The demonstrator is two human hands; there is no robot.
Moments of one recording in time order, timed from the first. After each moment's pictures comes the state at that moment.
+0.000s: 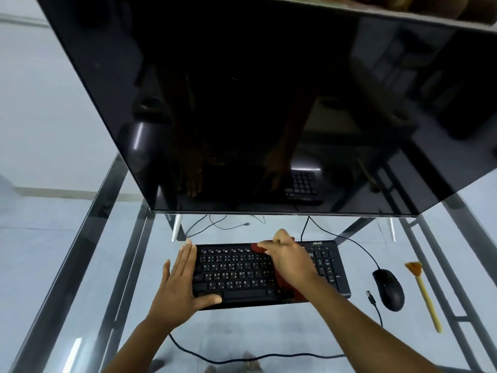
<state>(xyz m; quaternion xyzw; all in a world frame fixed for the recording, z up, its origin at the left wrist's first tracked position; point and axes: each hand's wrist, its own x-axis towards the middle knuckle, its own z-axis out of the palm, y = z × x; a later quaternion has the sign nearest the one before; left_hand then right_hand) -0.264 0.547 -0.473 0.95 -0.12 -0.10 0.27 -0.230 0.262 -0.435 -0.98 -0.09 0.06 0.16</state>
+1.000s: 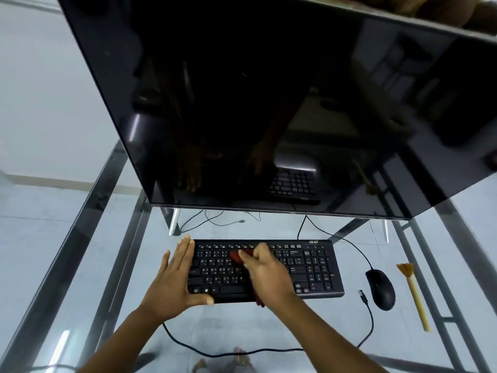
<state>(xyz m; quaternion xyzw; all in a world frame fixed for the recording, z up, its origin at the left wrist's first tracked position) -0.256 0.553 -0.474 0.95 -0.17 -0.11 0.25 -0.262 0.312 -0.421 -0.98 -0.14 0.02 0.15</state>
